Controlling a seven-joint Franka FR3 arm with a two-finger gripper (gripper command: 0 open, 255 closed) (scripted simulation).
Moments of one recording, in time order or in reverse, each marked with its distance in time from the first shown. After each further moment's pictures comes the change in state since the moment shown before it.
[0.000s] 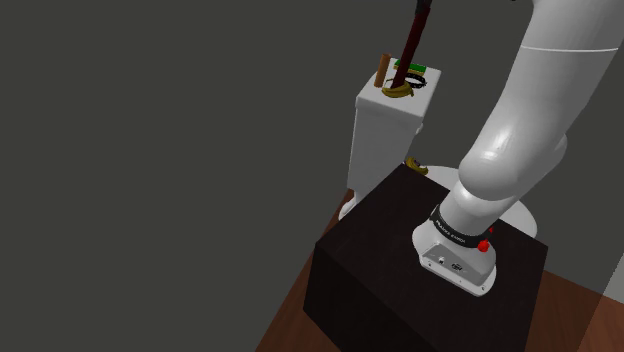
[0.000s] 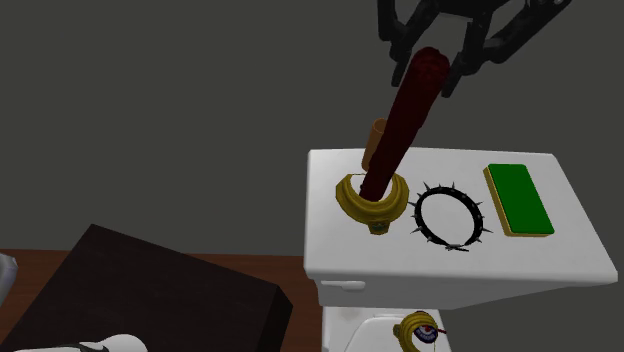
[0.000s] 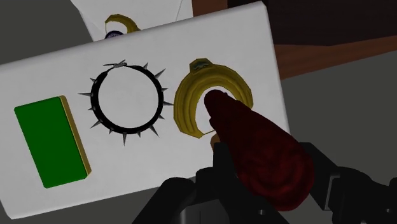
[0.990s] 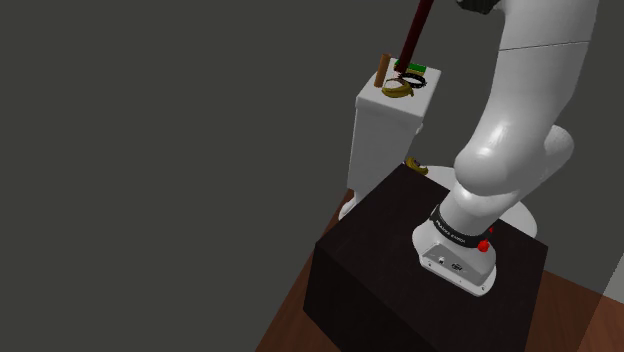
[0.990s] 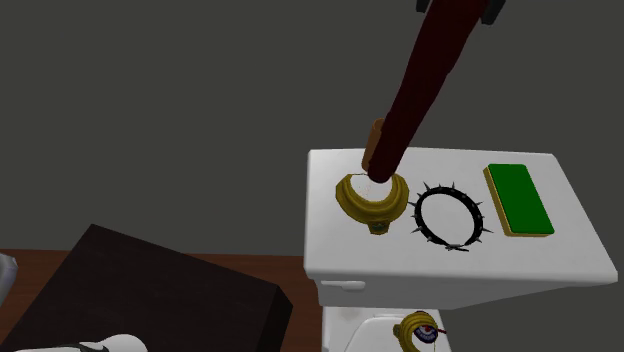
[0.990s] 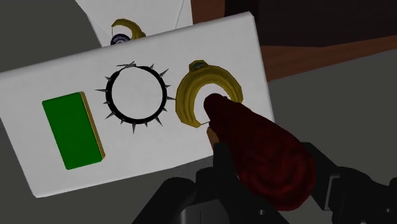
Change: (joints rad) arm -0.128 0.178 -0.003 0.460 0.104 -0.296 -0.041
